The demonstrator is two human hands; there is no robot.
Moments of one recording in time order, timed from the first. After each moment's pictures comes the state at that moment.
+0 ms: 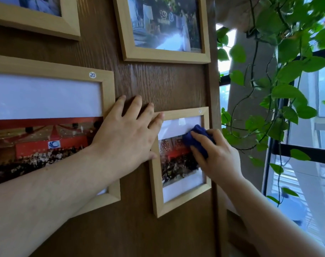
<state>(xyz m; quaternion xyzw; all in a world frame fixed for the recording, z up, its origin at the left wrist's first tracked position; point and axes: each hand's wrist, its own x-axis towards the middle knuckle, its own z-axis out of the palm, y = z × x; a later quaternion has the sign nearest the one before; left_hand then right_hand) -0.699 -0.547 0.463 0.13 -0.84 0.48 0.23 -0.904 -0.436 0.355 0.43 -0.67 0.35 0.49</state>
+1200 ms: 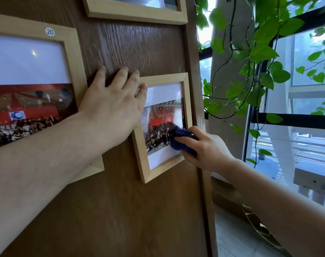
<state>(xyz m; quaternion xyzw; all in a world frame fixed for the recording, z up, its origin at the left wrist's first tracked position) -0.710 -0.538 0.454 0.14 -0.83 0.50 0.21 -0.912 -0.409 0.294 0.55 -0.69 0.24 0.41</state>
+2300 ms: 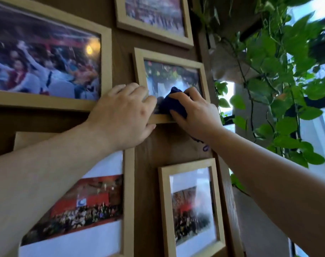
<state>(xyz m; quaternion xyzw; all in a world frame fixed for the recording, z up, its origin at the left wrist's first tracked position) -0.667 -0.537 0.598 0.10 -0.77 0.47 0.42 -0.869 -0.453 0.579 0.48 -0.58 0.31 0.58</state>
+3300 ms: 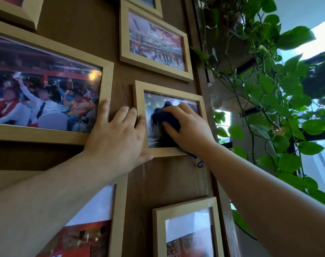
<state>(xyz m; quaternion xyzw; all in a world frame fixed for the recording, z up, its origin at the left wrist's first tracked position) -0.688 -0.550 0.614 0.23 -0.74 0.47 0.43 -0.875 -0.468 0.631 0.50 -0.56 0.33 0.57</state>
